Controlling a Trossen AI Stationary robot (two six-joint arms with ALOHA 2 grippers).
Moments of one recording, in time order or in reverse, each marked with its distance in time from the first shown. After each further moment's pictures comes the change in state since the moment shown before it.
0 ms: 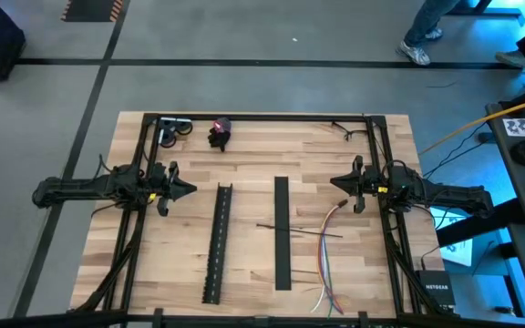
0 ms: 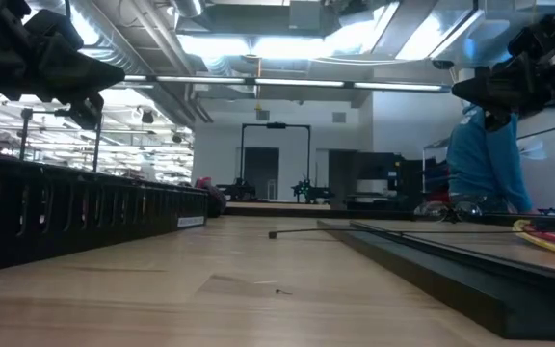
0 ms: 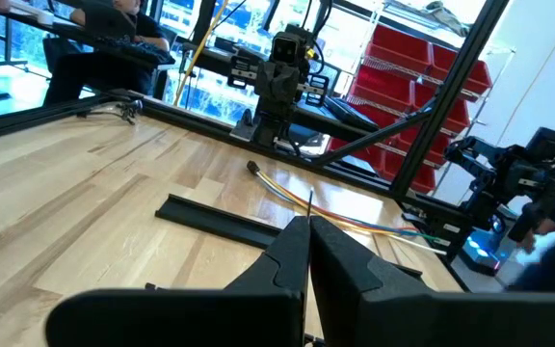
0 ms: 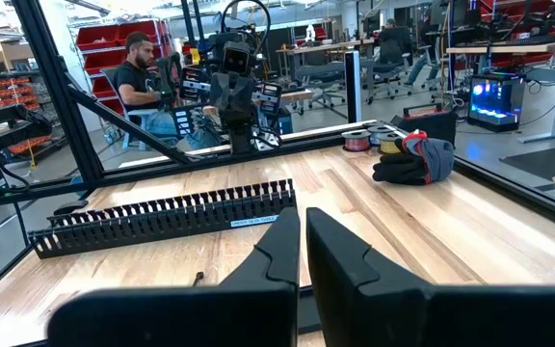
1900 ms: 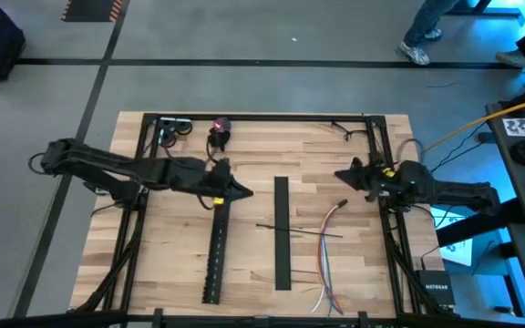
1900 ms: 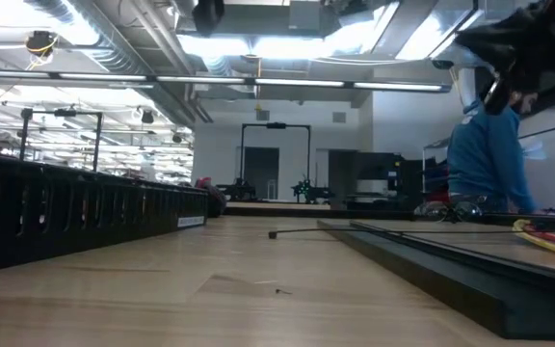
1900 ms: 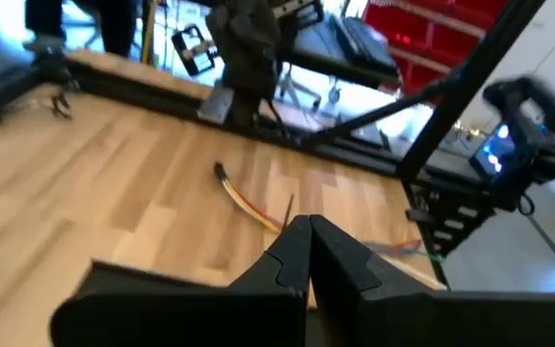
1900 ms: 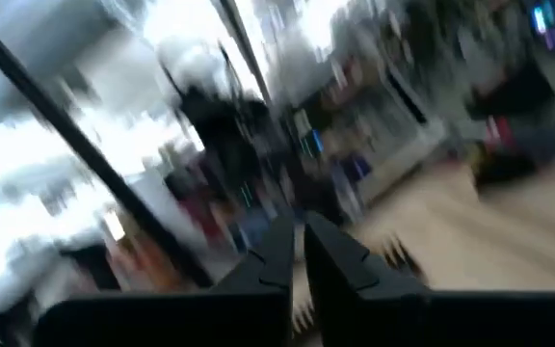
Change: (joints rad) left arm -0.169 1.222 0.935 0.002 -0.118 0.000; right arm 0.001 0.148 0.114 0.148 -0.058 0.551
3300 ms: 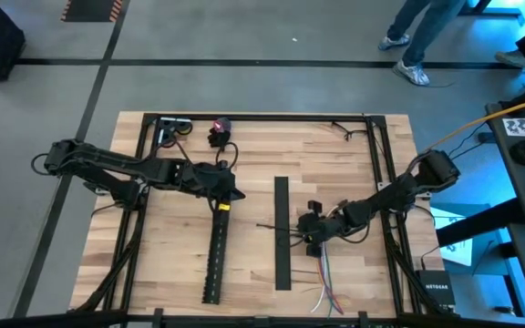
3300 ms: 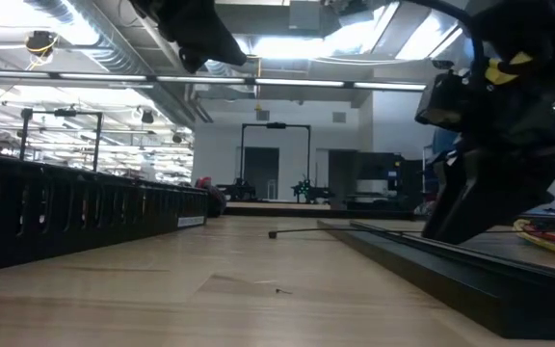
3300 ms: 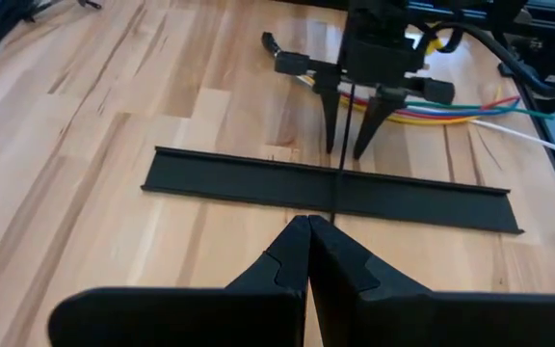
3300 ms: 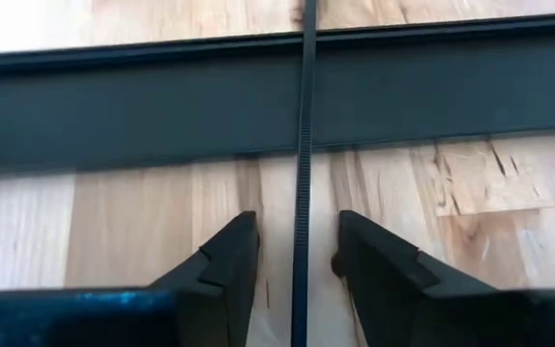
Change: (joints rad) left arm 0.033 0.040 -0.005 -0.270 -0.010 0.160; right arm 0.492 1.495 0.465 -0.053 0.312 -0.260
